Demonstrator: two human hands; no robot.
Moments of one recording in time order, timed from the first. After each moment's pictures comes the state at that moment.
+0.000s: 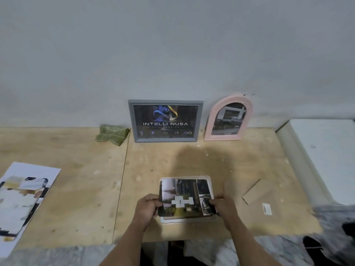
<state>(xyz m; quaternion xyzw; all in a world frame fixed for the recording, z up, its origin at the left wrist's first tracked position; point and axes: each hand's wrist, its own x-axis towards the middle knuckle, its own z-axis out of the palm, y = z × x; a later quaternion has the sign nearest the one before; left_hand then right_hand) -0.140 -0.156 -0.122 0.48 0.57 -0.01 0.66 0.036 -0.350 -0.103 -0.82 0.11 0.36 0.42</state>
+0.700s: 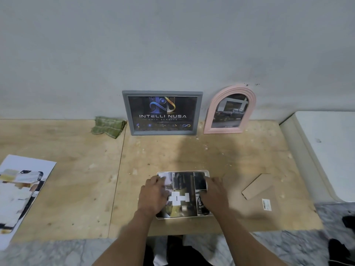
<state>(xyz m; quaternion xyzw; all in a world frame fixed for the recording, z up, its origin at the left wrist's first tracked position) -0.104 -0.161 -0.128 0.89 0.36 -0.14 0.26 0.045 -0.327 -0.117 -0.93 -0.24 0.26 0.13</state>
